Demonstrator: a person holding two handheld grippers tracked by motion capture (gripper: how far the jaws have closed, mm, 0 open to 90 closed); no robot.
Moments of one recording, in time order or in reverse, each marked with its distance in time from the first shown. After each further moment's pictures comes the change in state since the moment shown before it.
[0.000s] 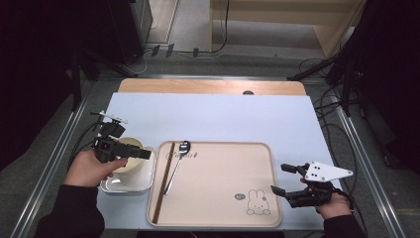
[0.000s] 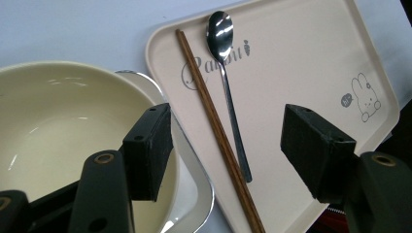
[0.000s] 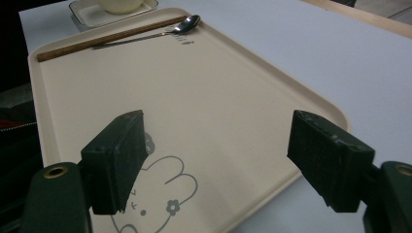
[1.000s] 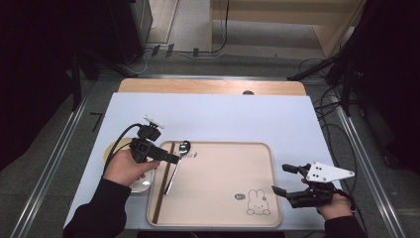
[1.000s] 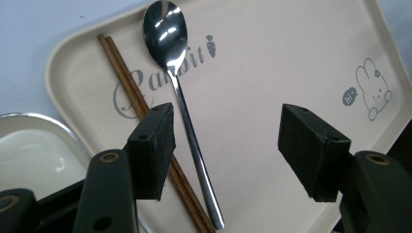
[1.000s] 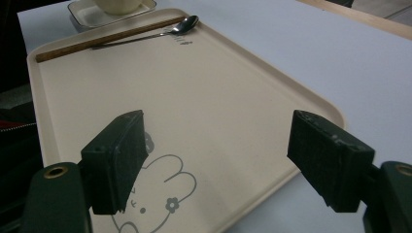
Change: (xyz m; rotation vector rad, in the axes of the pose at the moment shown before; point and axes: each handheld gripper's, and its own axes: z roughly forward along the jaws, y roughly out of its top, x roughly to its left) left arm -0.042 0.023 0.066 0.105 -0.009 0.077; right arm 0.000 -0.001 -0.003 -0.002 -0.007 0.003
